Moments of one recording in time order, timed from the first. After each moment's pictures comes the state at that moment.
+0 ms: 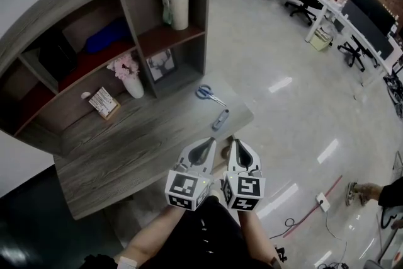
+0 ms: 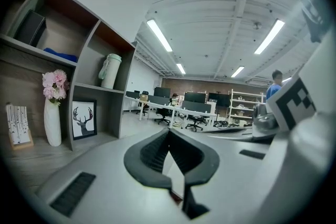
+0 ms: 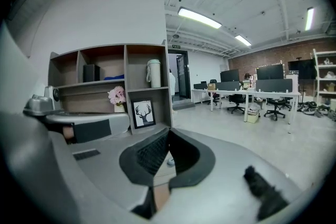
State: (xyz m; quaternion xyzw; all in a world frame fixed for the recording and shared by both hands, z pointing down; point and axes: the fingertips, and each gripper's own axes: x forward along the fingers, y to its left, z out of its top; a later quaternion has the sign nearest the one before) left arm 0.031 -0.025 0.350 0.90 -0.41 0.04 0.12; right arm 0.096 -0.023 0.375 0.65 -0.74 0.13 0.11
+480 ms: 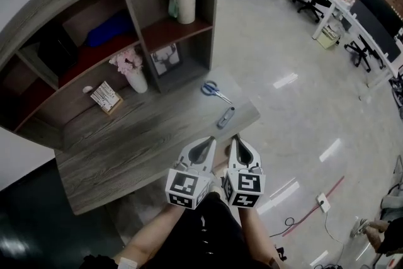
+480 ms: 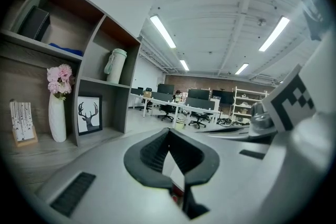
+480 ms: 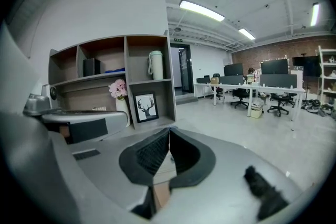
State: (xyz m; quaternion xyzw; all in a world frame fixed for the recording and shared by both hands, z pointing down) left arm 0.018 -0.036 0.370 0.89 -0.42 0.06 0.13; right arm 0.085 -0.038 0.399 0.63 -0.75 0.16 0.13
